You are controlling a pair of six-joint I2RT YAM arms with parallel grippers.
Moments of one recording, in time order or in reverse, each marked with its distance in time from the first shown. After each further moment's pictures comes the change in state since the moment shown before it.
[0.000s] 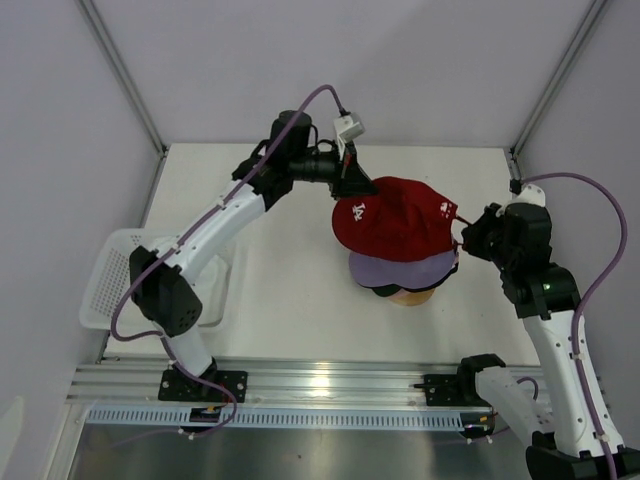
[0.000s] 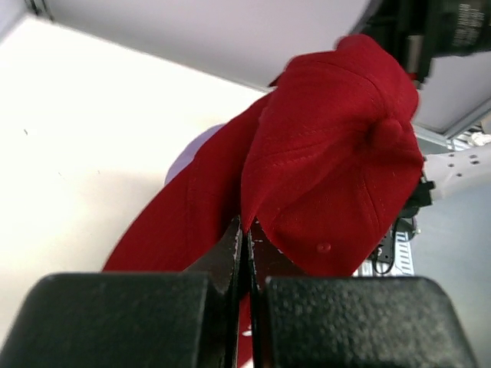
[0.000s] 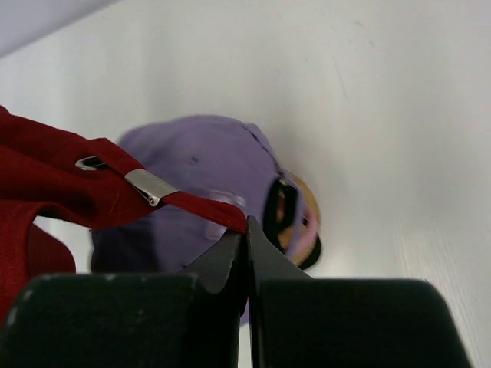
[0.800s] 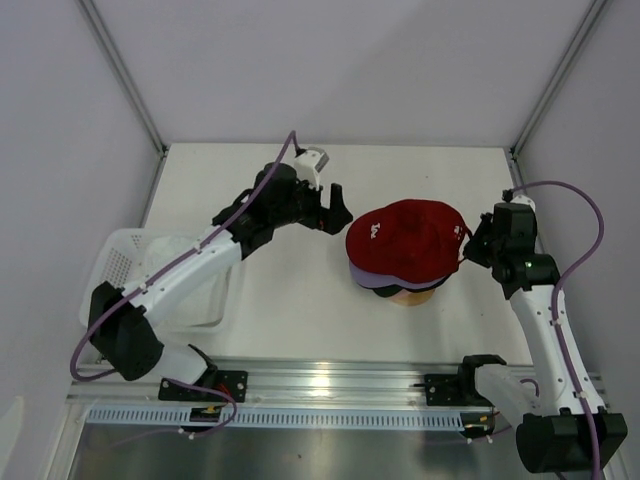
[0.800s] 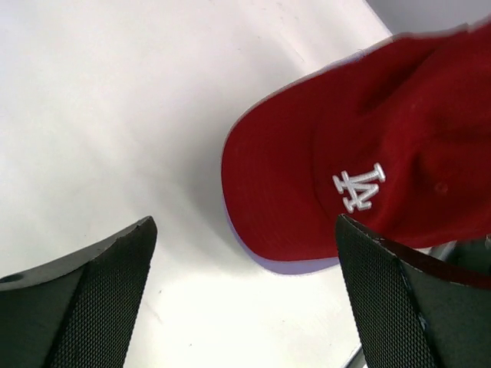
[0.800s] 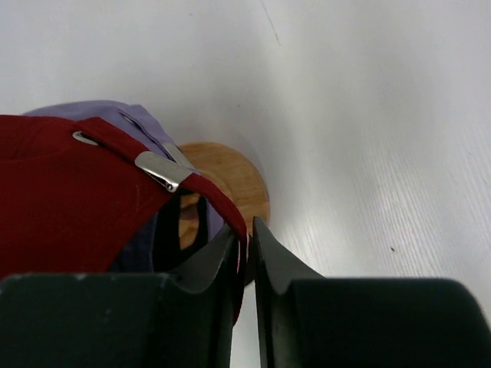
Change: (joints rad) left arm -0.083 -0.225 -0.401 -0.001 -0.666 -0.175; right arm -0.110 0.086 -0.154 -0.027 0.057 -0.001
